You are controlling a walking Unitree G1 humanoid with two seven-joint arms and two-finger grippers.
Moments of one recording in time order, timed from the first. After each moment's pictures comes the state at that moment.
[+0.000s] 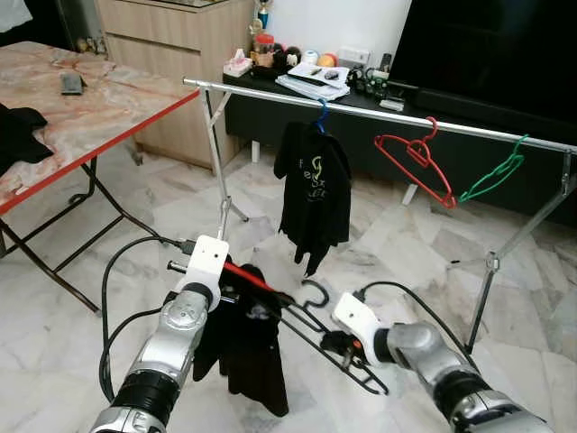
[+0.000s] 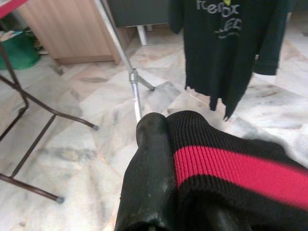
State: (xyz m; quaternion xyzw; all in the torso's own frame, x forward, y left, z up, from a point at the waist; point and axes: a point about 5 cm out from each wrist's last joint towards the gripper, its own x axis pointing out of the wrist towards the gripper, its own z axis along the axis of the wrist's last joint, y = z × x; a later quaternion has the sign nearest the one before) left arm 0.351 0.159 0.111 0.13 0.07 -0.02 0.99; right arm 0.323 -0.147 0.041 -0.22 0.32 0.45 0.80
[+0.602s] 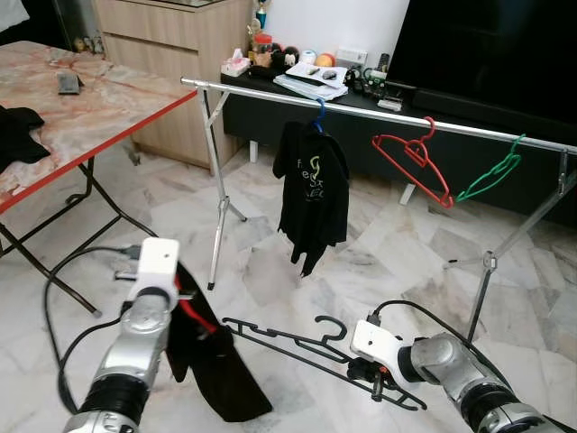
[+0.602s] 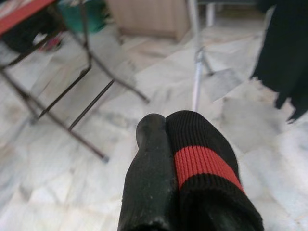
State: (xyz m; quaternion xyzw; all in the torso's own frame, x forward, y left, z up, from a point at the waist) left arm 0.338 0.228 0.098 0.10 0.09 0.14 0.98; right arm 0.310 -0.175 0.034 -0.28 0.35 0.48 0.75
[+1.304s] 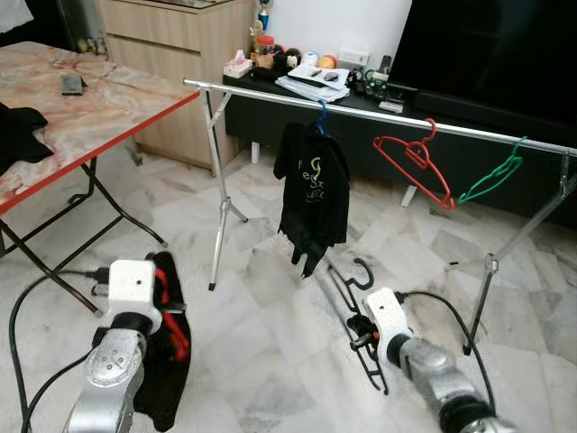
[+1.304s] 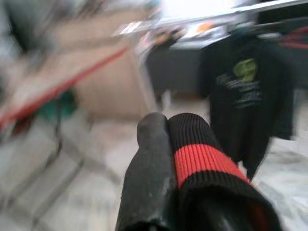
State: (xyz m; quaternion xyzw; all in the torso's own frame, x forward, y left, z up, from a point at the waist) left arm 0.292 0.201 0.140 0.14 -0.11 -0.02 0.98; right arm 0.314 -0.153 0.016 -0.01 0.27 0.17 0.95
